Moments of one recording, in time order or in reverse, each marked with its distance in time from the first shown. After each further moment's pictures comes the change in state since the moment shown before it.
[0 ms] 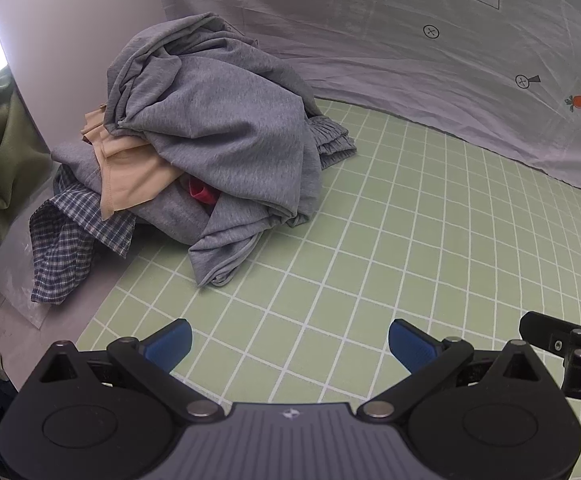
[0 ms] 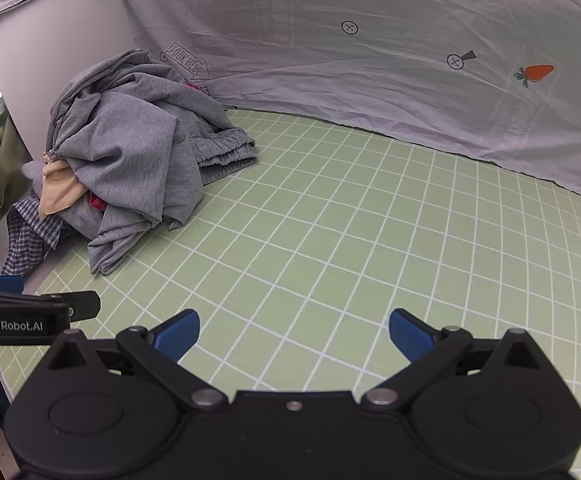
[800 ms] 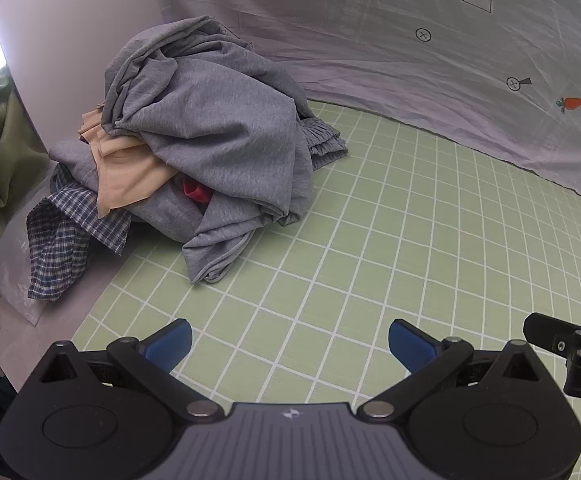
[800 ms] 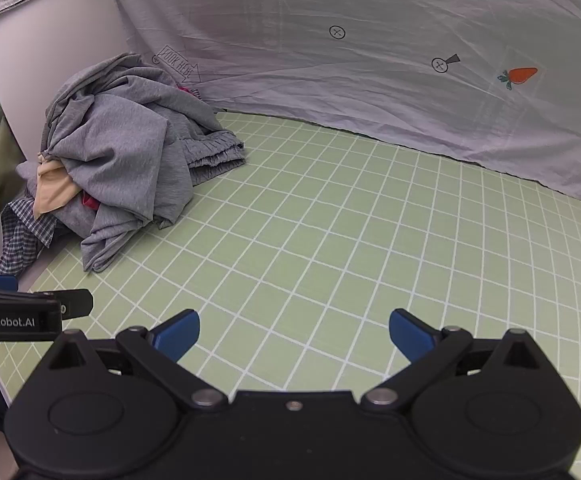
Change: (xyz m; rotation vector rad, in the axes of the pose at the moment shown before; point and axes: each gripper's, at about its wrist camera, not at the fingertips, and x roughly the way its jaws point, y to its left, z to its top) left arm -0.008 -0.001 -0.006 -0.009 -0.008 -0.019; right arm -0.011 -0.006 -0.004 -0.013 -0.011 -0.034
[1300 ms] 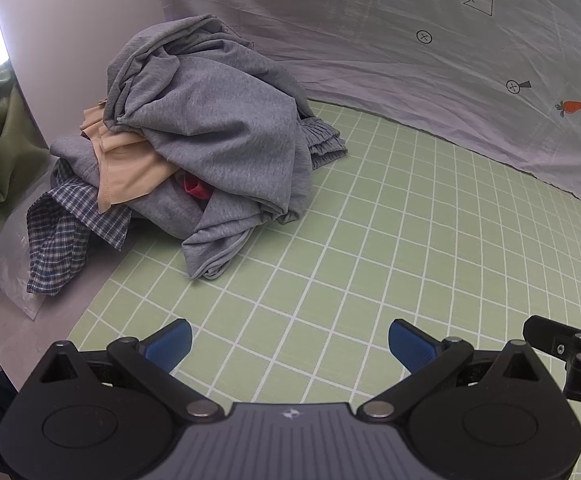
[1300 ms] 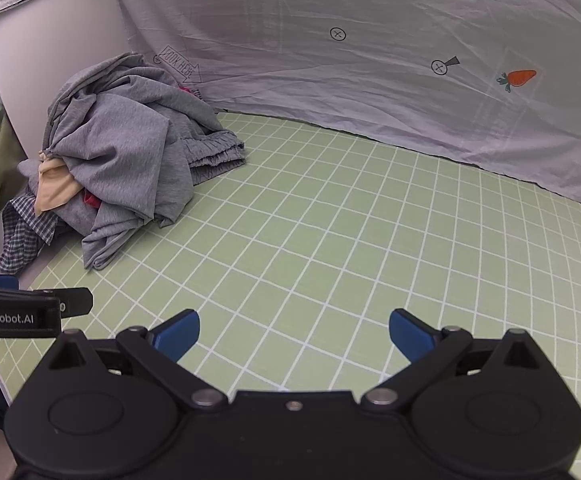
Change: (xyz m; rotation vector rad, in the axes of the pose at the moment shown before) left arm -0.002 0.001 -0.002 -0.011 -0.002 -0.003; right arm -0.004 0.000 -0.002 -0.007 -0.006 -0.002
